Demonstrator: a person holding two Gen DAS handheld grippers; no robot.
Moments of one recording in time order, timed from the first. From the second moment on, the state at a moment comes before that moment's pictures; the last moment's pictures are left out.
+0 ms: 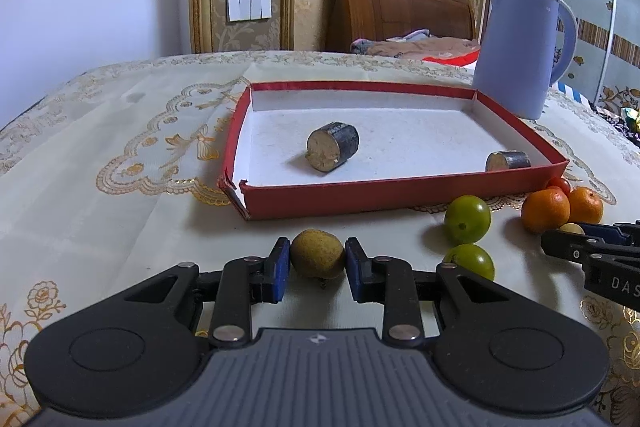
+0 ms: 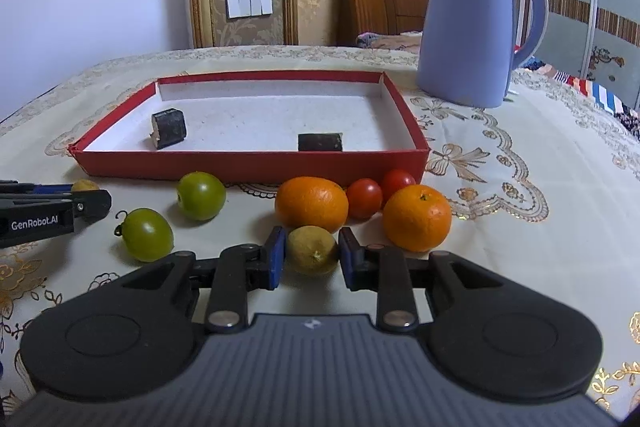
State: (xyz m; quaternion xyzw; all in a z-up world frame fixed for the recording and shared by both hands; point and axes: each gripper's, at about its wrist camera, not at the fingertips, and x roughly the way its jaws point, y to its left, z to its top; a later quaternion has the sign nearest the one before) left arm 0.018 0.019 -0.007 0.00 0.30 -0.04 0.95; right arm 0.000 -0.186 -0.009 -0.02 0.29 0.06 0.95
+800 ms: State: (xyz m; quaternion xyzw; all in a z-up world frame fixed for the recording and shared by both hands) left arm 0.047 -0.014 0.023 0.00 0.29 -0.06 0.96; right arm 0.031 -0.185 0.027 -0.02 0.25 0.05 0.97
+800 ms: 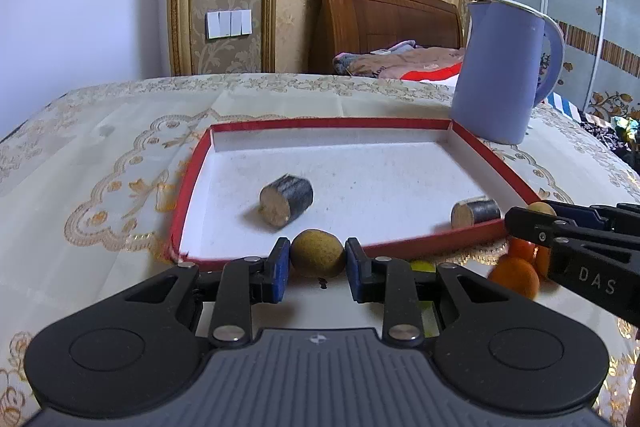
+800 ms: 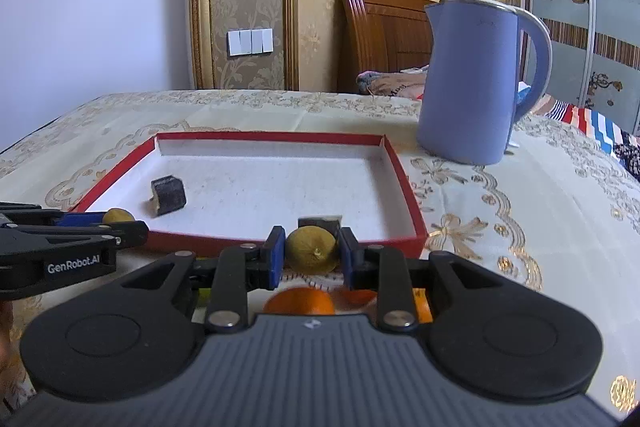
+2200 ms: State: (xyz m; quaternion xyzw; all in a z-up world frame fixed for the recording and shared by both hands) left arm 0.134 -0.009 -0.004 0.00 0.31 0.03 0.95; right arm 0.156 -0.193 -0.005 0.00 0.32 0.00 0.95
